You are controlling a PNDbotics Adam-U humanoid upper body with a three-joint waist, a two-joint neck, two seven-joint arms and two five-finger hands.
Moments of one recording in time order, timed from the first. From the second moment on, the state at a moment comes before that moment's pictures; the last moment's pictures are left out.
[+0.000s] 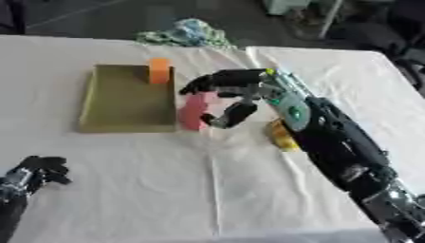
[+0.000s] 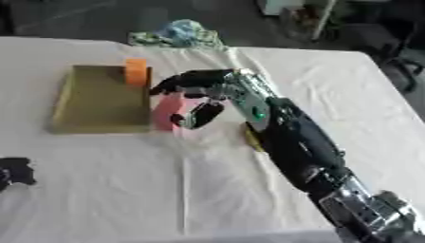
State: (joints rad) left arm 0.03 0.29 -0.06 -1.78 -0.02 -0.03 -0.27; right arm -0.82 -0.24 0.31 -1.11 0.74 -0.58 0.60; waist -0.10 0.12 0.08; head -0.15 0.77
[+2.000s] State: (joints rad) left arm 0.03 0.29 -0.06 -1.78 -0.02 -0.03 -0.27; right arm -0.90 -0.09 0.17 -0.85 1.11 -0.60 0.47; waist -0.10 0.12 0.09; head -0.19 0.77
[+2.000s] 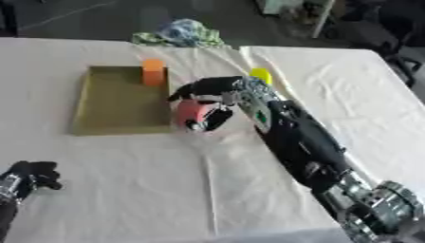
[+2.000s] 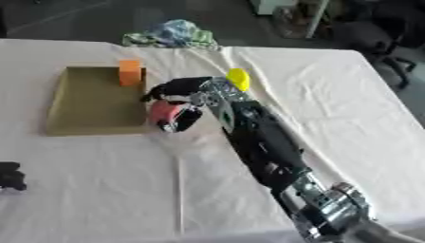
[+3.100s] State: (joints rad) left arm 0.01 0.29 -0.06 -1.78 -0.02 -0.03 -0.27; right arm -0.98 -0.06 0.13 -0.89 1.13 -0.58 0.39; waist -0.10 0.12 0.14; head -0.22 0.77
